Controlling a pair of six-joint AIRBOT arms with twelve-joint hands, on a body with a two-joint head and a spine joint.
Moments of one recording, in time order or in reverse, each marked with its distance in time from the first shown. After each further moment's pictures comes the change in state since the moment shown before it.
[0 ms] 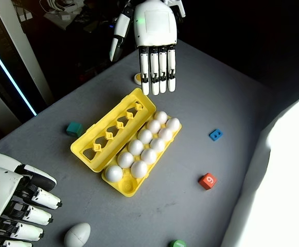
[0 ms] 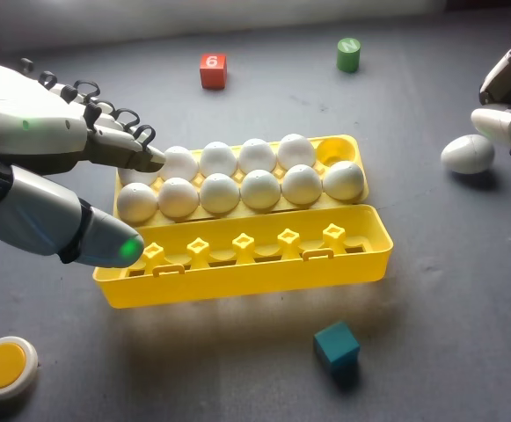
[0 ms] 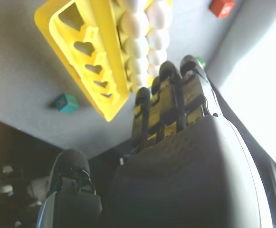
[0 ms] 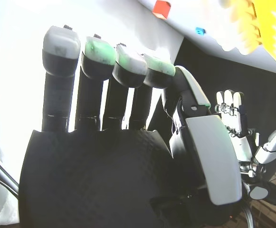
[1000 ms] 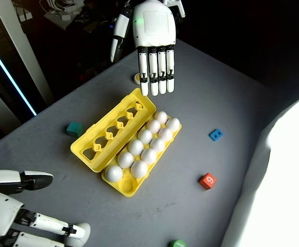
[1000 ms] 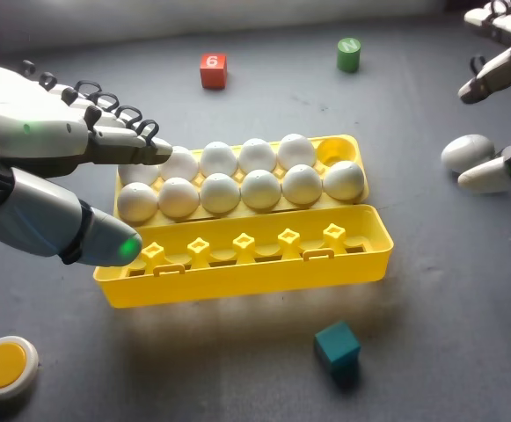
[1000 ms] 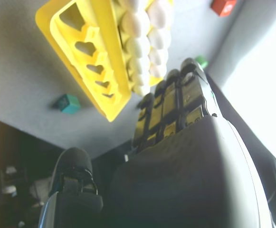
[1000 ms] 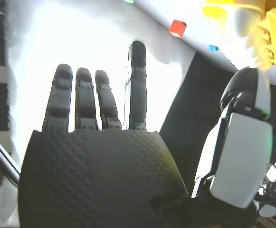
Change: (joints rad) left arm 0.003 0.000 -0.003 0.000 0.000 0.013; right arm -0.031 -0.102 0.132 0.085 0.017 -0.073
